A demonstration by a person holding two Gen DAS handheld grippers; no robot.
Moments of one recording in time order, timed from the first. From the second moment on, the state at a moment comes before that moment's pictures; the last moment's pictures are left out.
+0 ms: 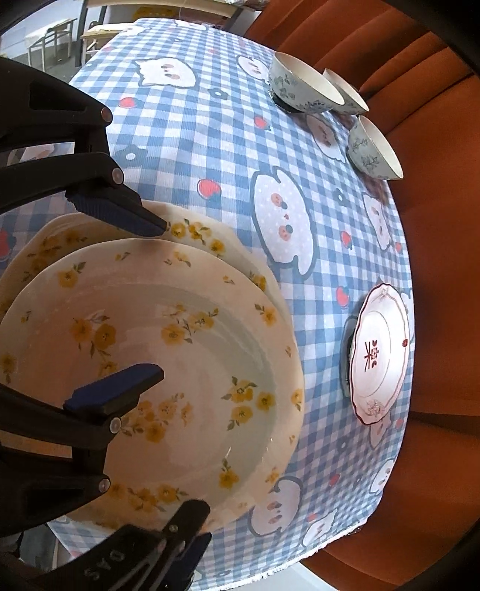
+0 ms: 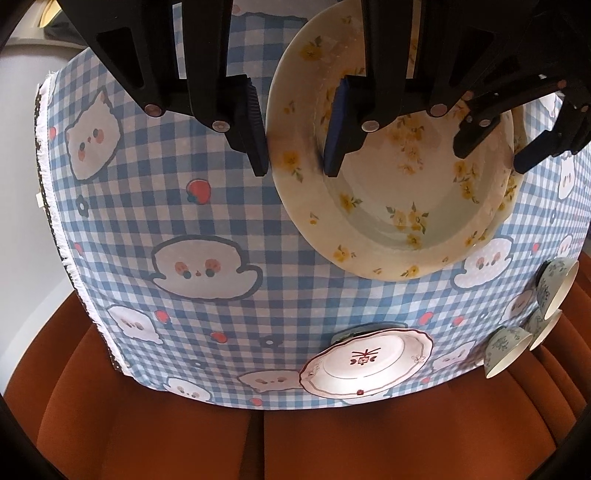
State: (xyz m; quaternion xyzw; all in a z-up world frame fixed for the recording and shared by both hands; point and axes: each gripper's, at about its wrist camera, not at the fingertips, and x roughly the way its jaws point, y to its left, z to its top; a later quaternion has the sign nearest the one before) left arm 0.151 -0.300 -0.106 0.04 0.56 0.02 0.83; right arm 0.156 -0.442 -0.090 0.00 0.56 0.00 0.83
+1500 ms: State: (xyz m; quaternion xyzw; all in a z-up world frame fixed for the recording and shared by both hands) left arm 0.185 -0.248 -0.030 0.04 0.50 -0.11 0.86; right arm 0.171 -0.360 -0.016 0.03 0.51 -0.04 0.86
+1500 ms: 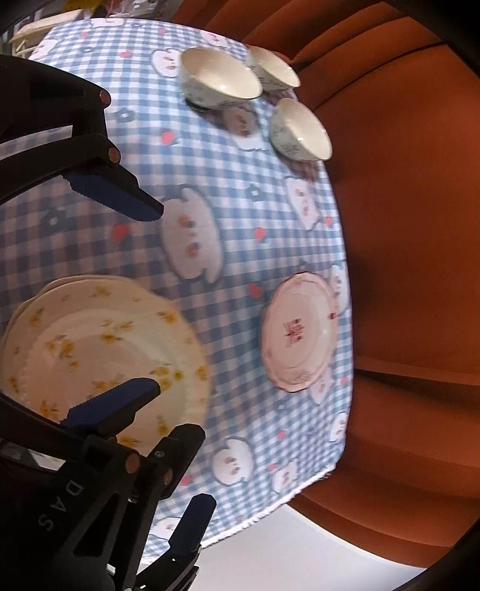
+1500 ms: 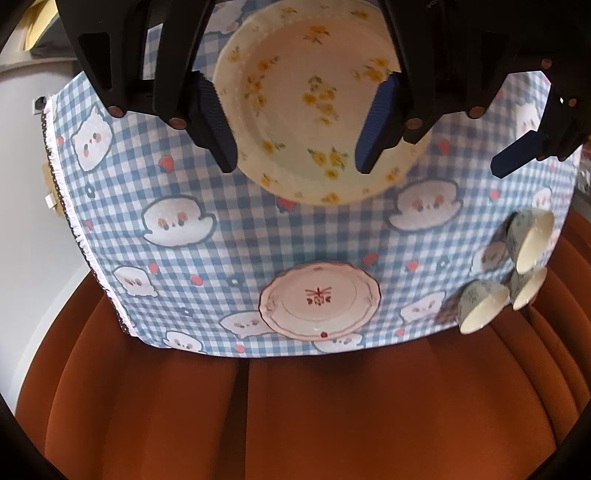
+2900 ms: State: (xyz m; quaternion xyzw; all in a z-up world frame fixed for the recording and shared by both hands) left arm 0.415 -0.295 -0.134 0.02 0.54 -0.05 0.84; right arm 0.420 -0.426 -0.122 0.06 0.53 -0.02 0.84
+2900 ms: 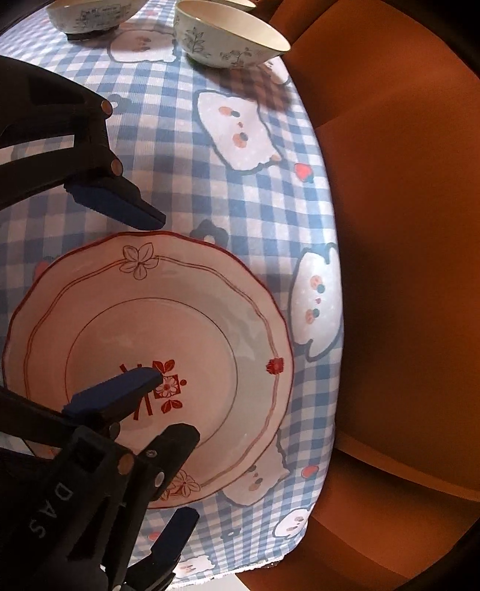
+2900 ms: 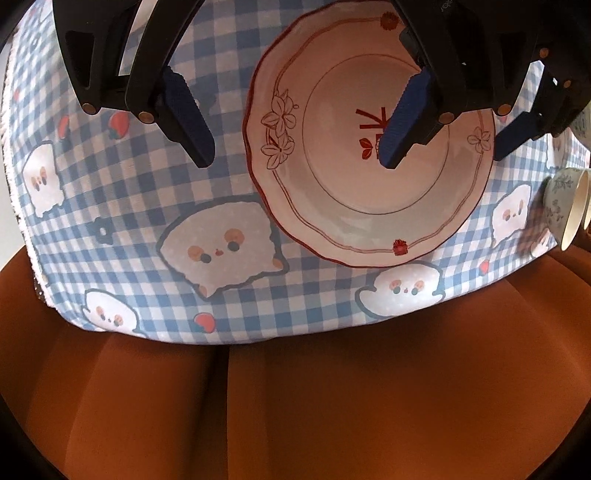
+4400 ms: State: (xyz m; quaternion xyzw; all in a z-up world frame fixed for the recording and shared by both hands) left arm 0.376 -0.276 -0.131 0.04 0.56 -0.01 0.83; right arm 0.392 -0.391 -0.126 0.03 0.56 0.00 0.83
